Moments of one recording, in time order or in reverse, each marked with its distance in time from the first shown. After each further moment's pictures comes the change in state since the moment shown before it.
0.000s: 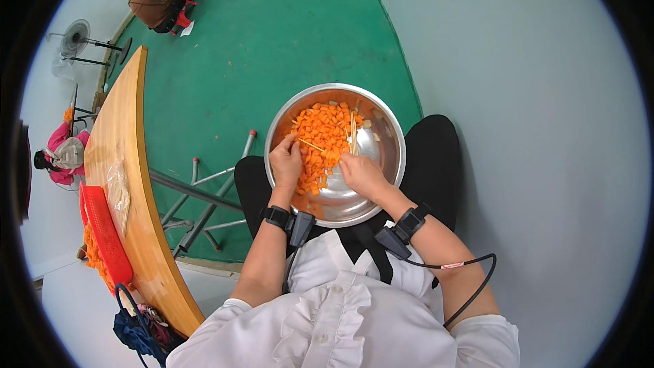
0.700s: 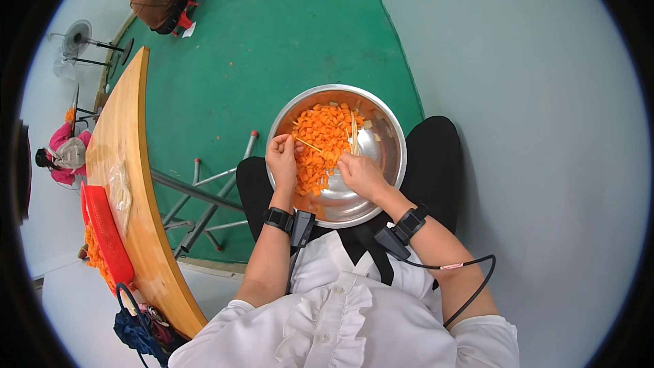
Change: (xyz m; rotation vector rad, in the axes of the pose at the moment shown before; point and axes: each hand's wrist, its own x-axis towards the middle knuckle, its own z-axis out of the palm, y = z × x) left_hand 0.004 -0.012 0.010 -0.658 0.105 -0.177; right_hand 0.000 -0.004 -0.001 0.143 0.041 -0.006
